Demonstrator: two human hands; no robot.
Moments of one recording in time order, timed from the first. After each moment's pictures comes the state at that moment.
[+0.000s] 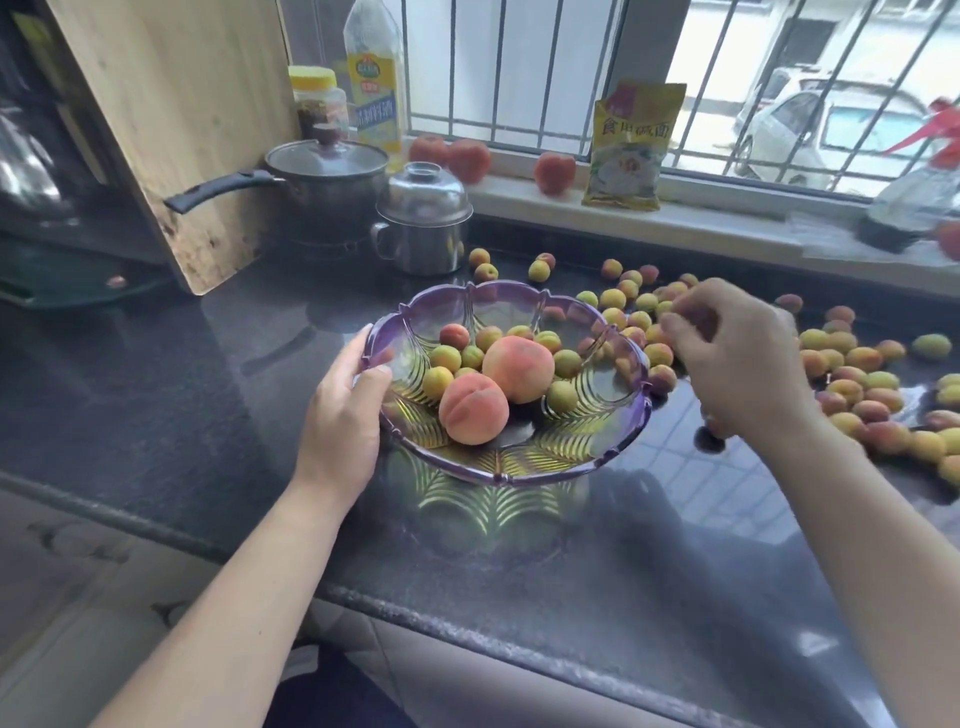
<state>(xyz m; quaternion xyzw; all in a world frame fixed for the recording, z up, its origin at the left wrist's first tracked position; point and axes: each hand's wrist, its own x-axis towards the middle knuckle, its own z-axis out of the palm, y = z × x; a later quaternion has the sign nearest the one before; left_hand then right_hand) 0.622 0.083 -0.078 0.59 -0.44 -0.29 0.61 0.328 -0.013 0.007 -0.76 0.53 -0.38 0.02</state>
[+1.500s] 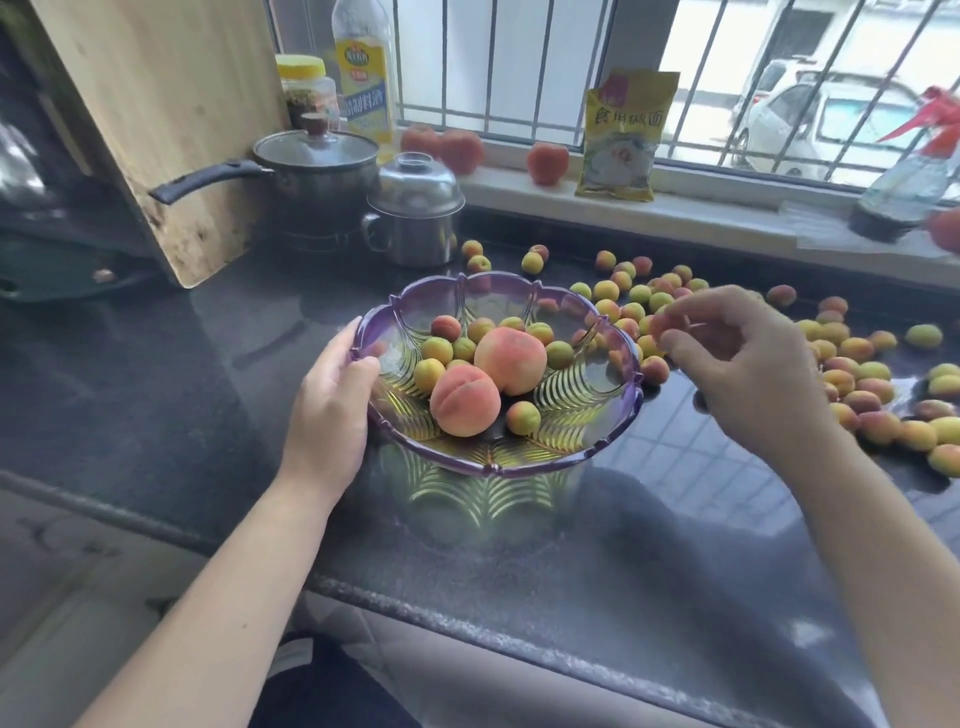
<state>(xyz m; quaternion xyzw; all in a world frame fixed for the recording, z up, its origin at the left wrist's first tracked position) 0.620 0.087 -0.074 0.59 -0.43 -0.29 0.62 0.311 0.011 -0.001 -0.73 0.49 -0.42 0.19</state>
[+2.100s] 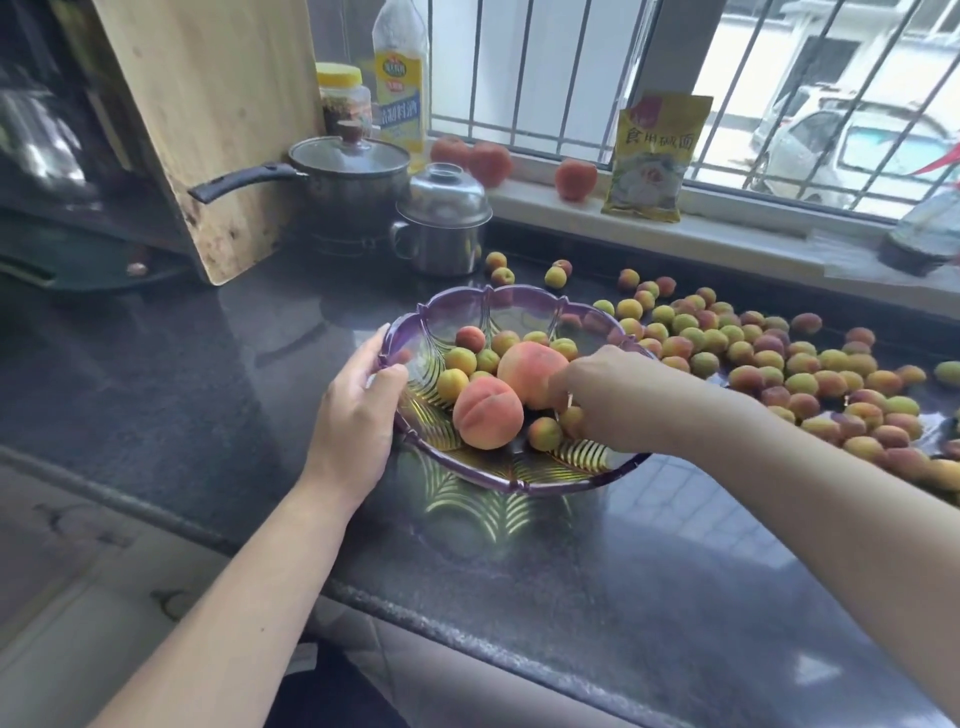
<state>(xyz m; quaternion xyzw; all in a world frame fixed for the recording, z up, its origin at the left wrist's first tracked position) 0.620 0.090 -0.067 0.61 -0.42 -0.29 0.60 0.405 -0.012 0.006 -0.90 0.41 0.14 -0.01</state>
